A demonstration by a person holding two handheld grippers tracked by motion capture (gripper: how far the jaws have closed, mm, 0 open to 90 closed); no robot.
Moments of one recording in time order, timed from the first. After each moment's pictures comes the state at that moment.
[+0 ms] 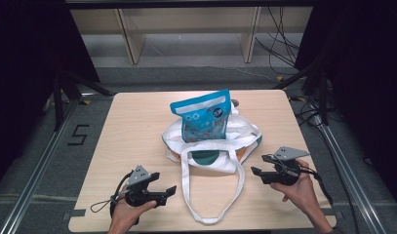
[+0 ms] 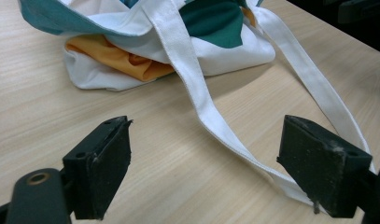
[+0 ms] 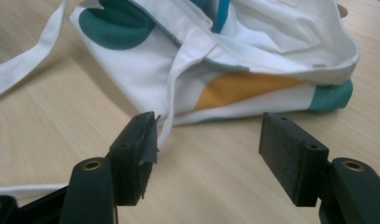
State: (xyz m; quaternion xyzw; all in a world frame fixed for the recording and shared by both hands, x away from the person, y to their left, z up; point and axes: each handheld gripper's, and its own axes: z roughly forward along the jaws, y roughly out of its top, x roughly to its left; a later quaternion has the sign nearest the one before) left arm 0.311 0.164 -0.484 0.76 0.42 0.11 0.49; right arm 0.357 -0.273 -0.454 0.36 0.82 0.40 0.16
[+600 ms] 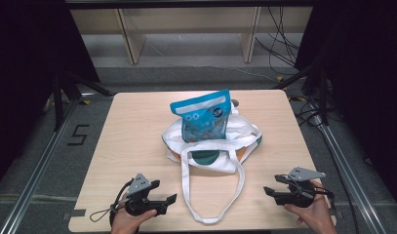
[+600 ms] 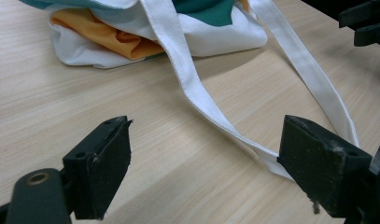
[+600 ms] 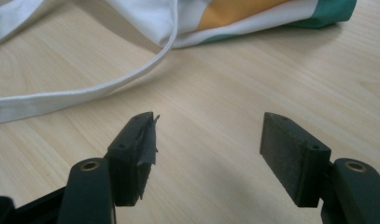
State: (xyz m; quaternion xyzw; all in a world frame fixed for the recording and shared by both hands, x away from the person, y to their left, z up) left arm 0.293 0.162 -0.493 0.76 0.42 0.10 0.49; right arm 0.316 -0.308 -0.482 0.39 0.83 0.38 0.14
